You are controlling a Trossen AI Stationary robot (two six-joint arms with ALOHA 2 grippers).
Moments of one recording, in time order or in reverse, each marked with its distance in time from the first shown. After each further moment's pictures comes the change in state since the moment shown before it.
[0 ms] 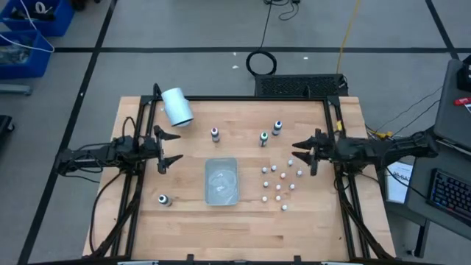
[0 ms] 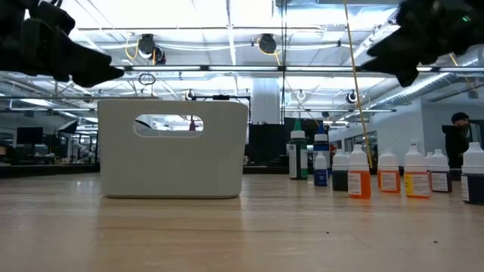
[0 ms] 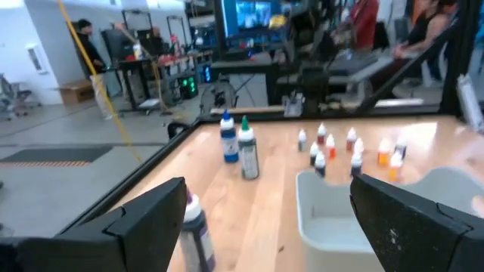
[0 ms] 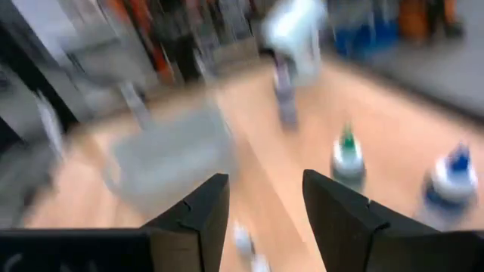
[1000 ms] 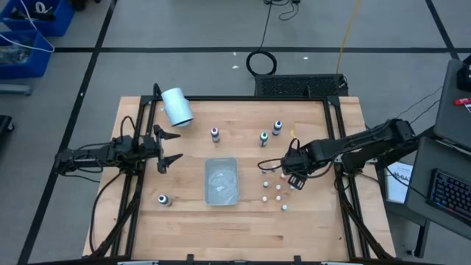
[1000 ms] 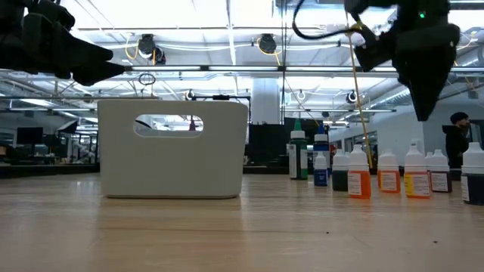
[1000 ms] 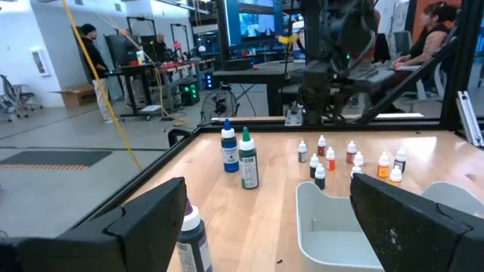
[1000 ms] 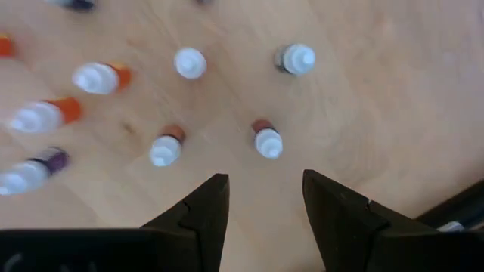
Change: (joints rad) left arm -0.001 0.011 0.000 0.056 -0.007 -0.027; right arm 0.055 0.883 0.612 -0.976 -0.237 0.393
